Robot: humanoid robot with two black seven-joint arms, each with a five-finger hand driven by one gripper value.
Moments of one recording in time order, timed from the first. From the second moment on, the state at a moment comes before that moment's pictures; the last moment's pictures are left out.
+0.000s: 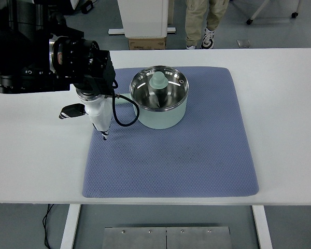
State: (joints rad) left arm -1.99 0.12 0.88 -1.25 1.81 -0.33 -0.61; right arm 0.00 0.00 0.47 0.13 -0.44 -0.04 0.03
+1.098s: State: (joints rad) left arm -1.87 0.14 0.45 -0.93 0.64 -0.46 -0.61; right arm 0.00 0.00 0.47 0.13 -0.44 -0.04 0.03
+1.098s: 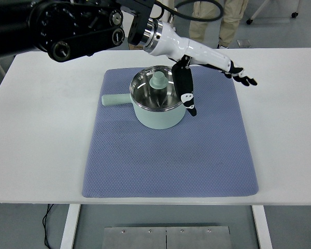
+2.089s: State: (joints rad) left arm -1.55 0.30 0.61 -0.89 -0.55 -0.15 -0.61; right arm 0.00 0.00 0.47 0.13 -0.44 -0.04 0.03
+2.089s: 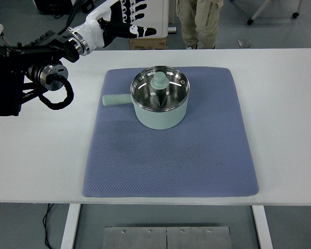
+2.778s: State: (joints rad) left arm -1.40 0.39 0.53 -0.84 -0.81 -0.14 -0.61; right arm 0.00 0.00 0.47 0.13 -0.44 -0.04 0.03
